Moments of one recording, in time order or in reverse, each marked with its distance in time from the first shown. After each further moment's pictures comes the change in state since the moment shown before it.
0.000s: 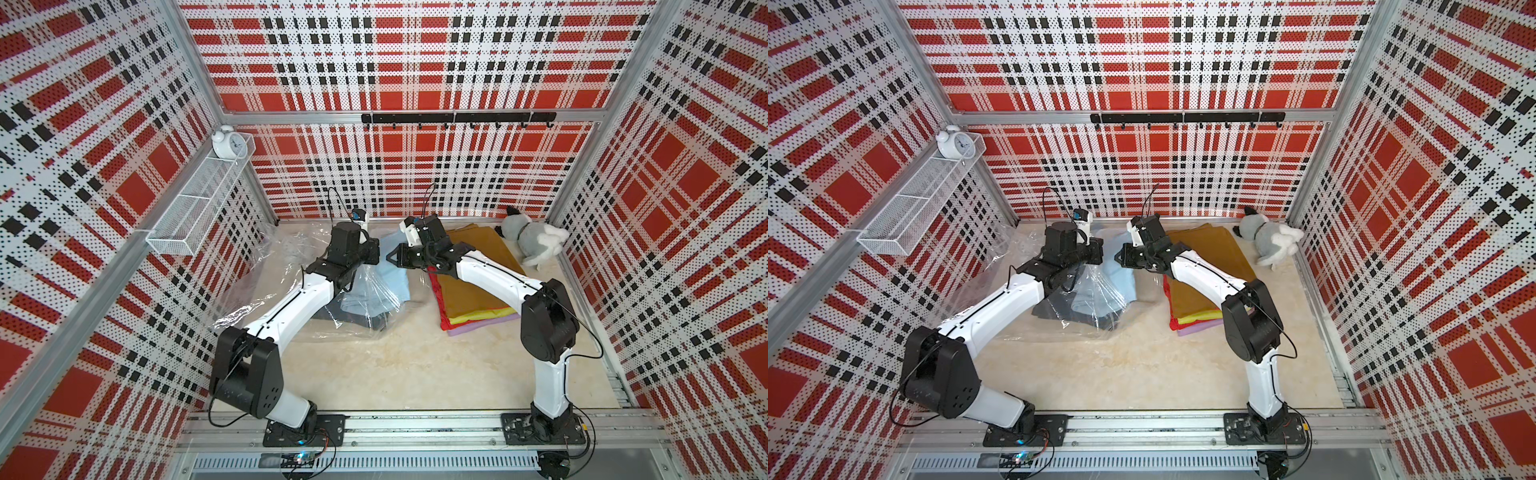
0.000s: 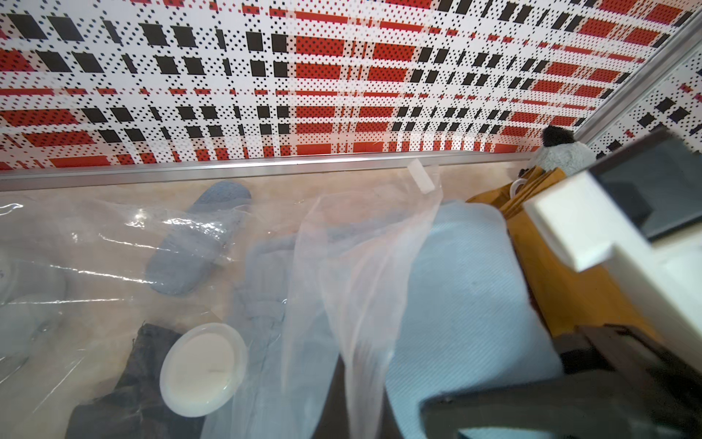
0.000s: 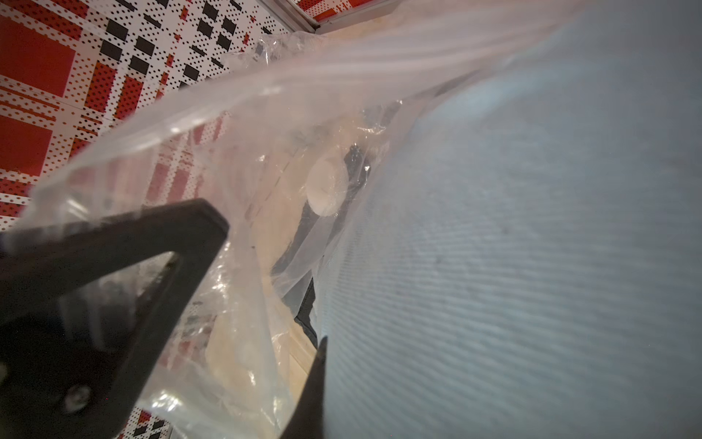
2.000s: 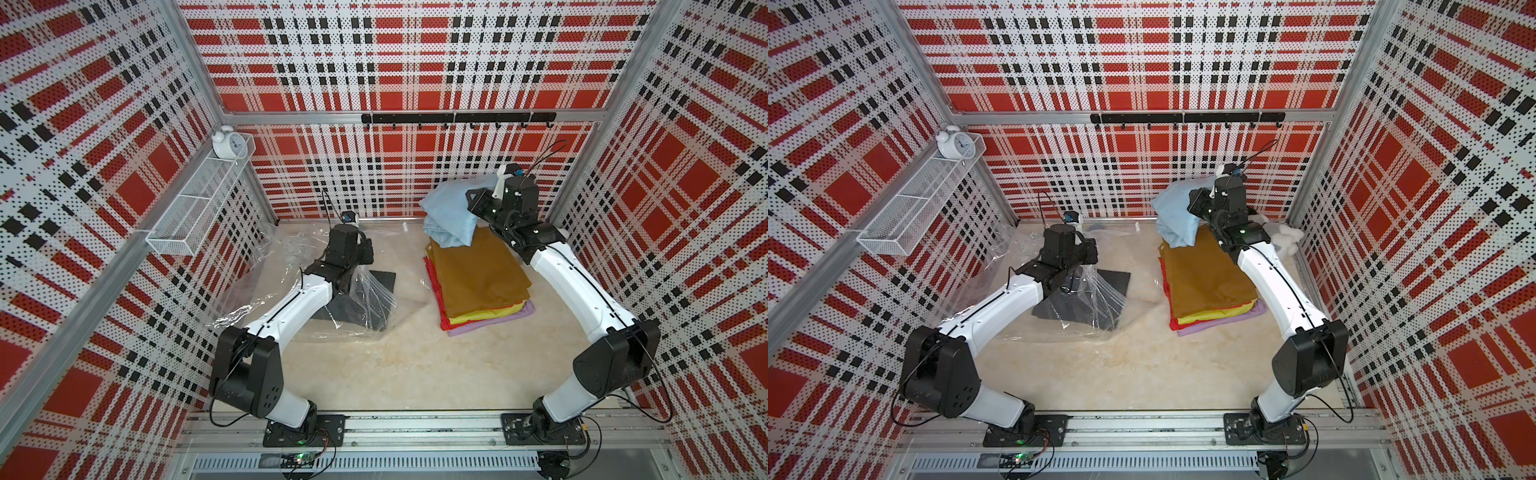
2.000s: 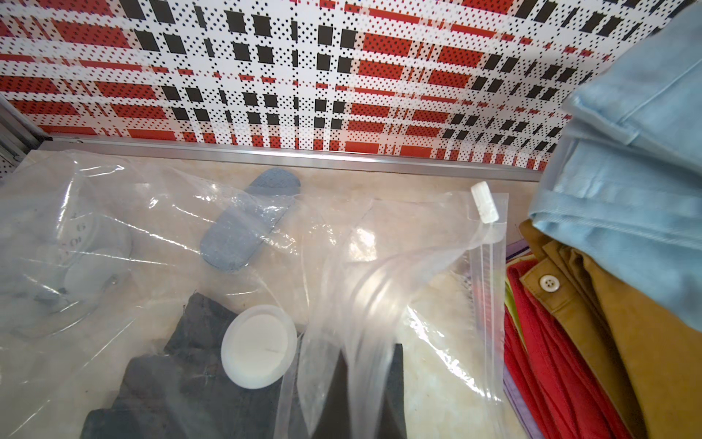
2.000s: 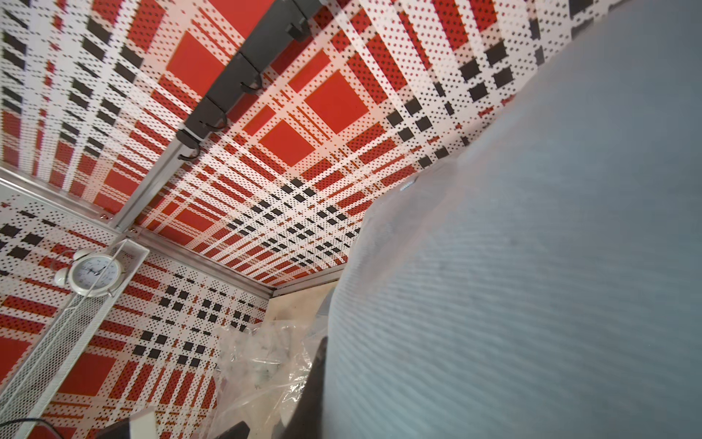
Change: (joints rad) left arm 0.029 0.000 -0.027 0.002 -0.120 -0.068; right arm -0.309 -0.374 -0.115 0.092 0.325 0.102
